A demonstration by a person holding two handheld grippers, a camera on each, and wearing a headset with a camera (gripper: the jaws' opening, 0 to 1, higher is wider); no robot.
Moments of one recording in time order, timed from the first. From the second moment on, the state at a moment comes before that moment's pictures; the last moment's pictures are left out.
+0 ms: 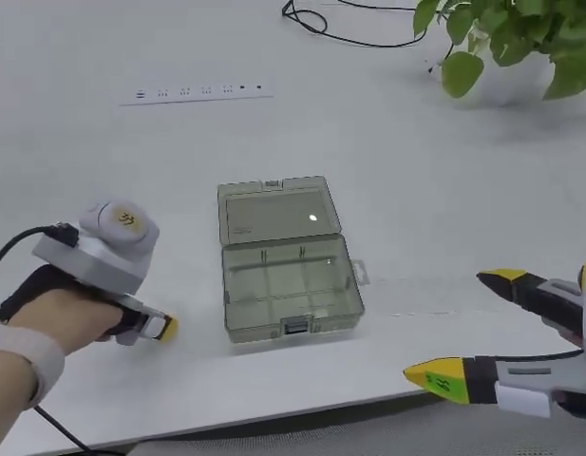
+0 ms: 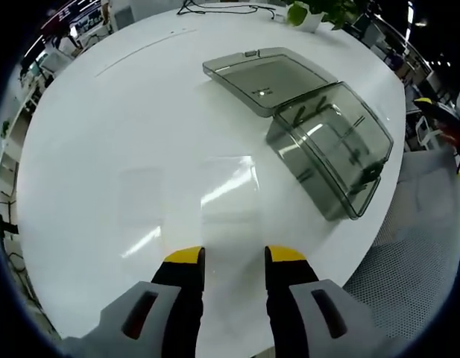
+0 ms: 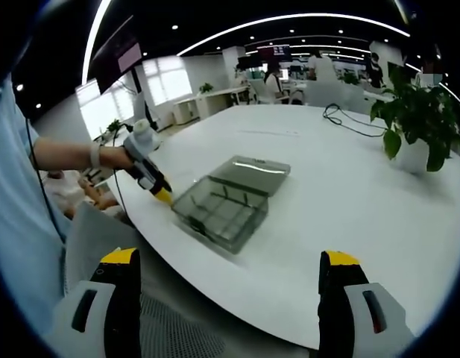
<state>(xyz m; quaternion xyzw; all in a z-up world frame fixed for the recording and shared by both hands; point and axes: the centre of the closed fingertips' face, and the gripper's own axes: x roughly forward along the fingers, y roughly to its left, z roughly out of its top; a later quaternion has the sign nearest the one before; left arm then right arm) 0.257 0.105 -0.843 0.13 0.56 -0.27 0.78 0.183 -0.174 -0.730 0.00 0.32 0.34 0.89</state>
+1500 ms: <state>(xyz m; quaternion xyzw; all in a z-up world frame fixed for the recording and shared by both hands) 0.256 -0.026 -0.740 -0.10 0.37 -0.35 0.86 0.275 -0.098 -0.687 0.19 0.30 0.32 0.88</state>
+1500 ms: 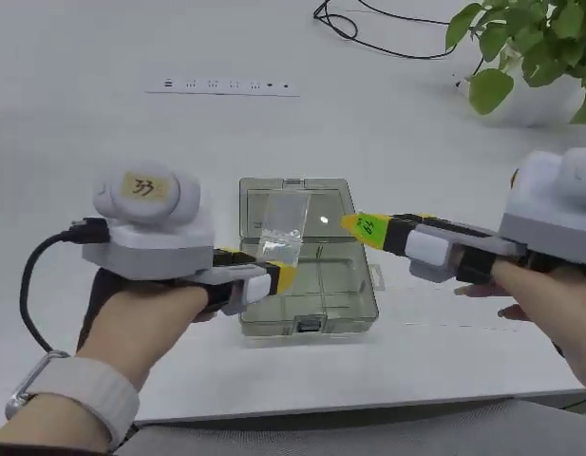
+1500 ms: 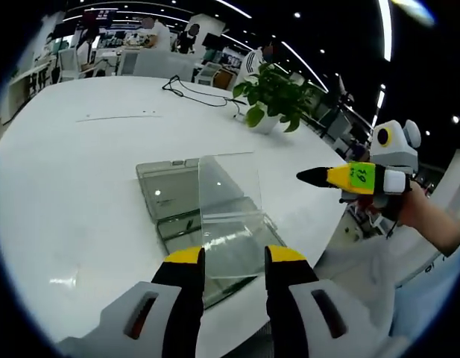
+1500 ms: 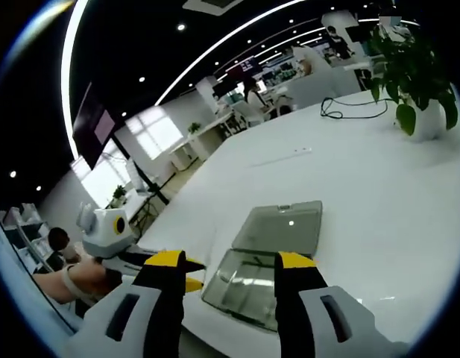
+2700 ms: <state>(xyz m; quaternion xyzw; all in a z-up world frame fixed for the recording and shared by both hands) 0.255 -0.056 -0.737 -0.14 0.35 -0.36 0.86 0.275 -0.063 -0.709 0.17 0.38 0.31 0.85</state>
